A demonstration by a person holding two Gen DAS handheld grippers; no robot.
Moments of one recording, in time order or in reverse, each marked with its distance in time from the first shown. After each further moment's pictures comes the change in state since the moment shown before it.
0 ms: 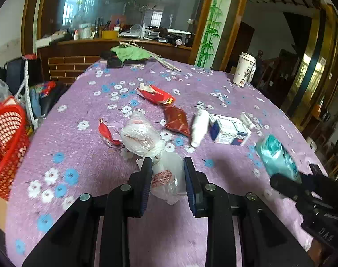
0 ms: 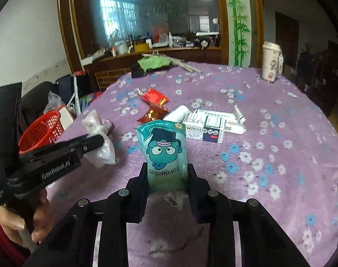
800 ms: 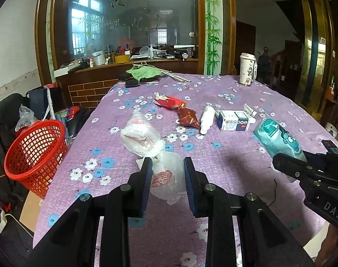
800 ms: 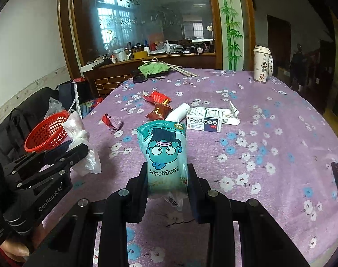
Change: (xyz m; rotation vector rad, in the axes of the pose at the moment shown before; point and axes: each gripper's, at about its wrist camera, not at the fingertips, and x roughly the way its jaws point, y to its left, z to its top) left arm -0.057 -0.015 -0.043 0.123 -0.105 0.169; right arm -0.030 0.020 -0.032 0.022 -0.044 -0.026
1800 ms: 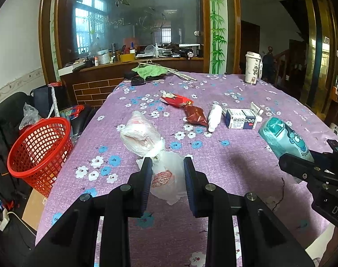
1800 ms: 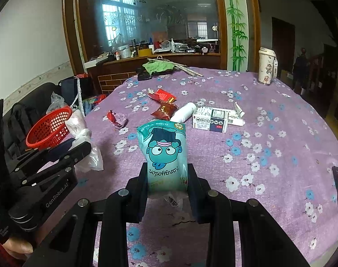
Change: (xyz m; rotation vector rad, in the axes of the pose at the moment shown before) left arm 0.001 0.004 -0.004 -0.007 0.003 0.030; right arm -0.001 0.011 0.000 -0.035 0.007 0.003
